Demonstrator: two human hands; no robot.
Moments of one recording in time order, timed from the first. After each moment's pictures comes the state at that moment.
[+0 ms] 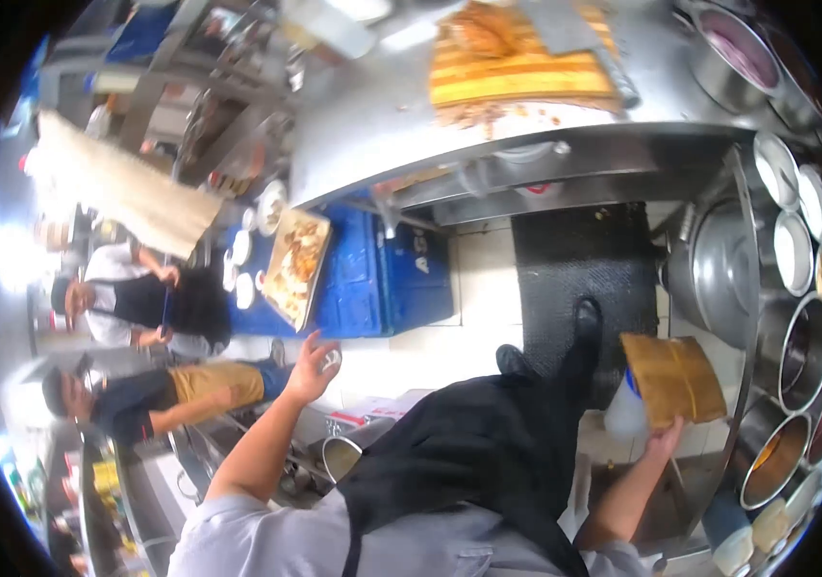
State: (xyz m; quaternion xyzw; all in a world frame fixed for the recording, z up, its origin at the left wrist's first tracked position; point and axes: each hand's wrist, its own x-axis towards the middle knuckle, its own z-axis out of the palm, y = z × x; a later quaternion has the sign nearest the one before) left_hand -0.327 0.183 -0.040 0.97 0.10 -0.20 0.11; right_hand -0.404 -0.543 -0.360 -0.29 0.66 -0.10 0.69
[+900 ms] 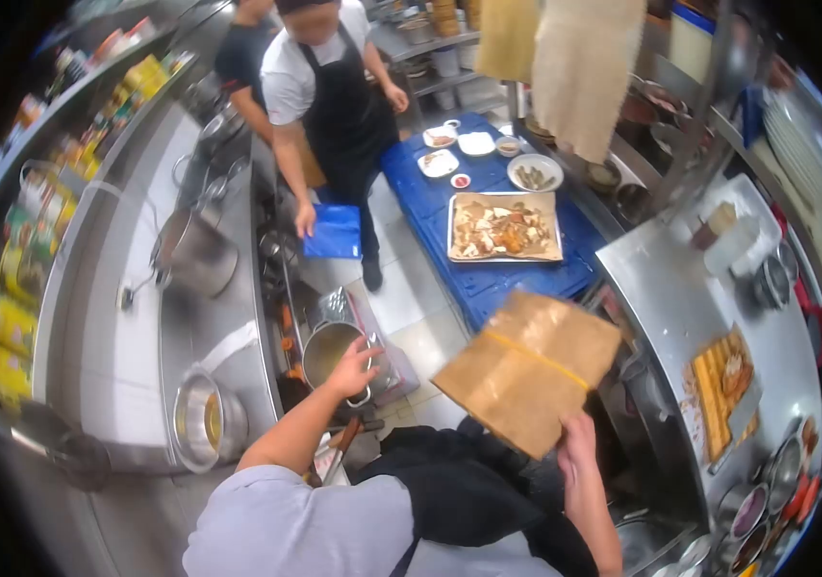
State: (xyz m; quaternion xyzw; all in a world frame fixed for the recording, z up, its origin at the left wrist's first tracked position) left_hand -0.609 0.150 -0.018 0.81 0.50 0.06 0.30; right_hand -0.186 -0.110 0.006 -0.51 -0.08 0.55 0.66
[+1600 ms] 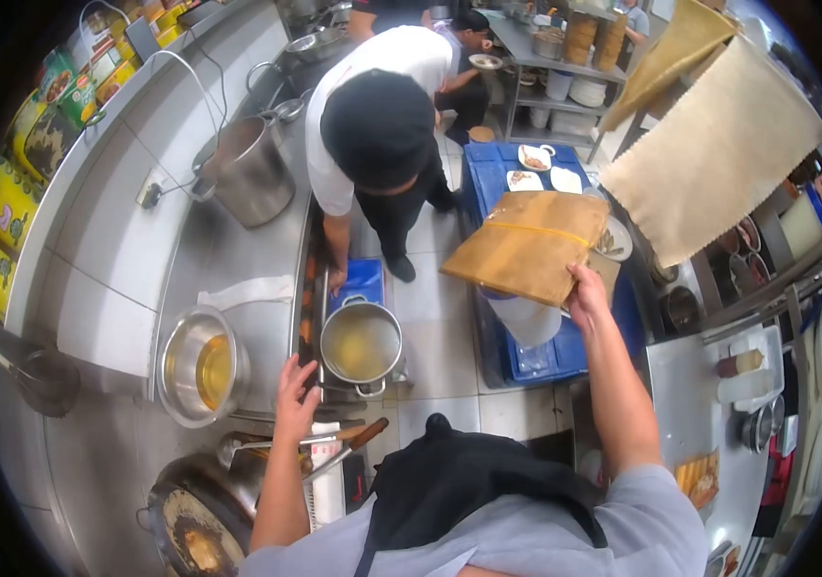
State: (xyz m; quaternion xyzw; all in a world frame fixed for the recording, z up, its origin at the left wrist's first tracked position) left_hand -0.741 0.043 0.073 0.50 0.69 0.41 0.33; right_hand -0.230 0.315 0.071 -0.45 -0.28 0.63 0.56
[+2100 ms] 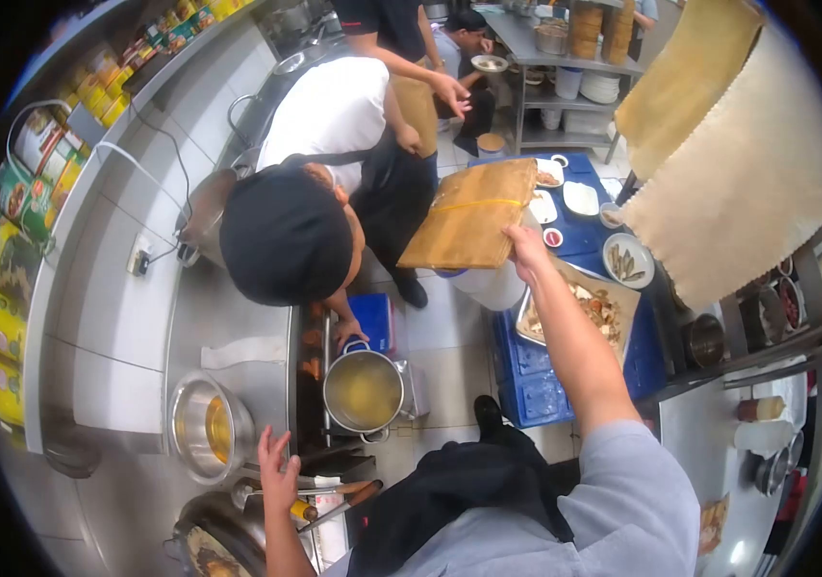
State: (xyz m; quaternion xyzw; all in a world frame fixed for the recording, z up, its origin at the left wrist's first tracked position) left_hand -0.713 0.072 0.125 0.45 0.79 0.33 0.25; right_hand -0.314 0.579 0.002 -0.45 -0.32 0.65 0.52
